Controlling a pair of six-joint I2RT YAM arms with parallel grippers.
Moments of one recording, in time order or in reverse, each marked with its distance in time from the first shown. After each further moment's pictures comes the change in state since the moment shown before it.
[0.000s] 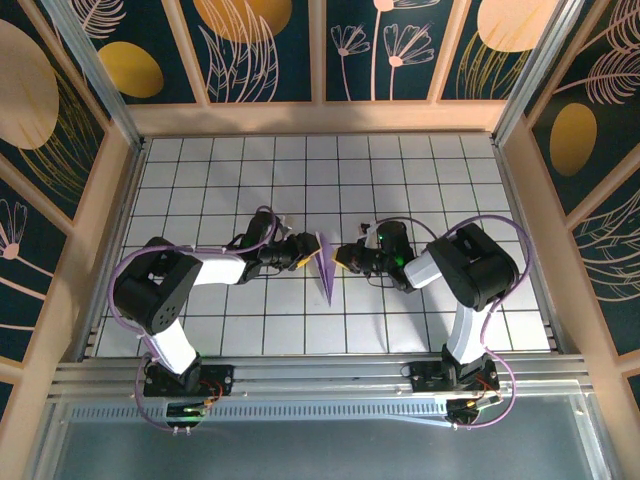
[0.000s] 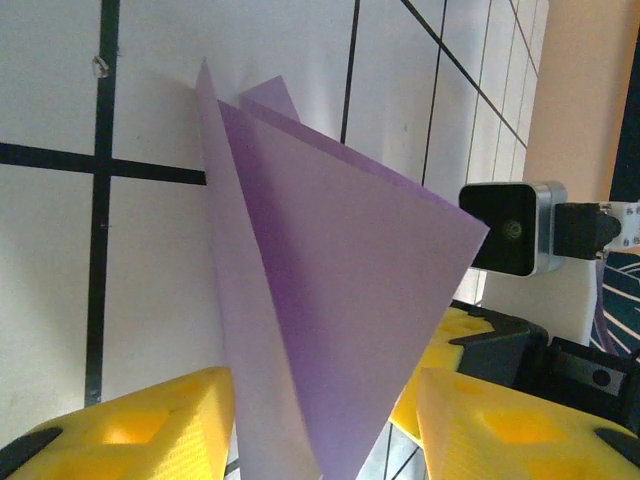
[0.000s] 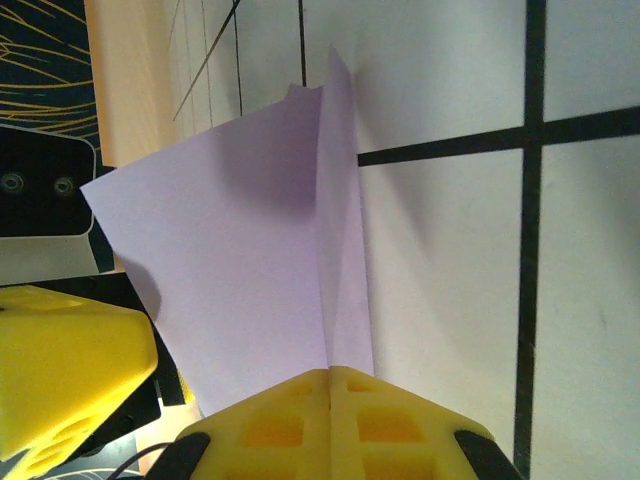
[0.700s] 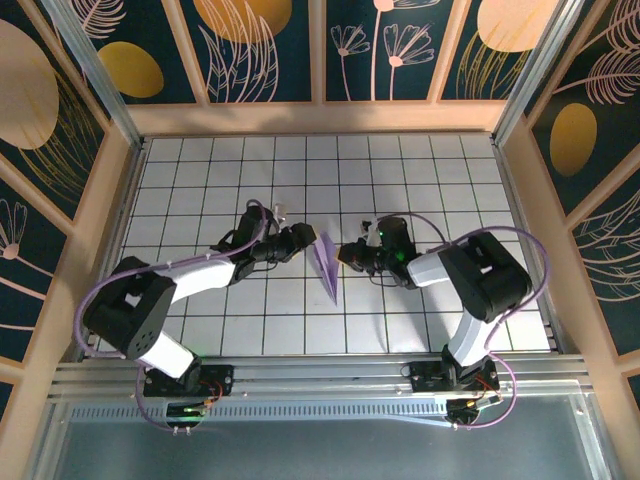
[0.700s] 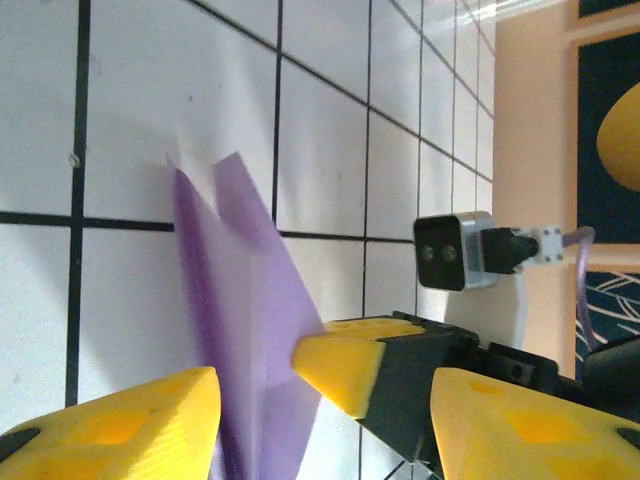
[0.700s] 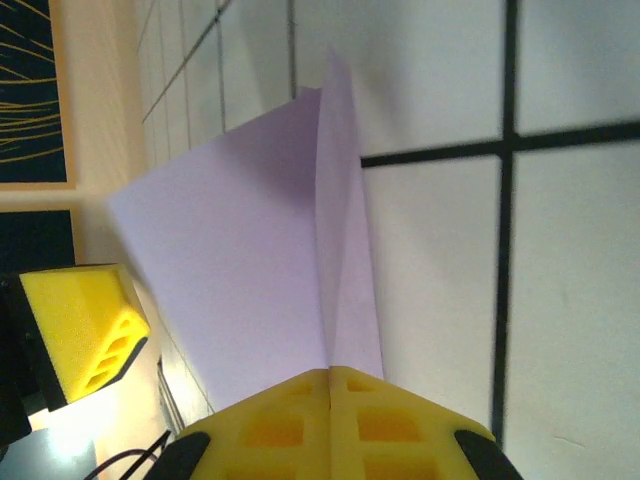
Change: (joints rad) left arm -0.001 -0.195 0.000 -0.116 -0.114 0.051; right arm 0.002 -0.122 0.027 -0.214 0.066 -0.106
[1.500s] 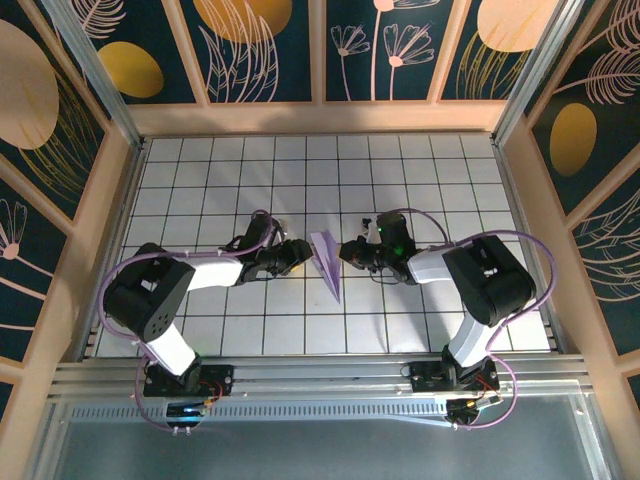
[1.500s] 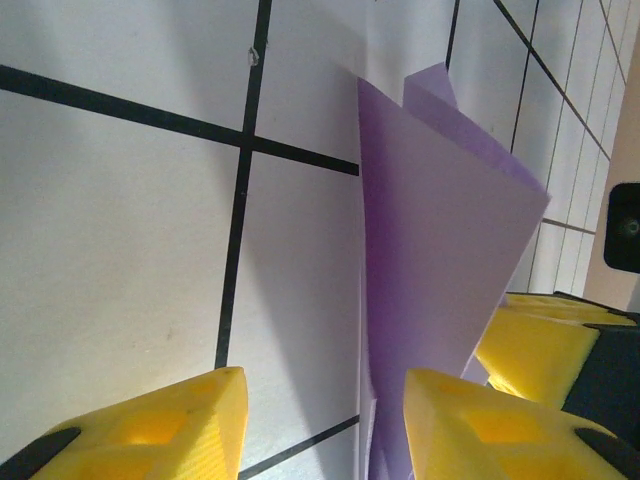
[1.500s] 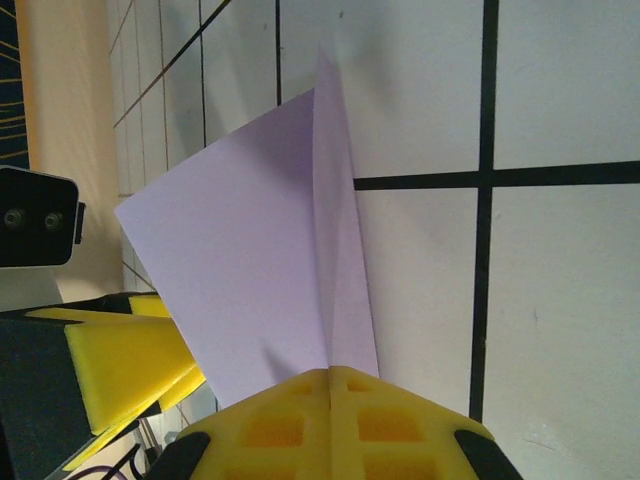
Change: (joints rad) left arm -0.001 0.140 -0.015 -0.035 0.014 0.005; right arm 0.000 -0.005 0.031 -0.100 0.039 -0.047
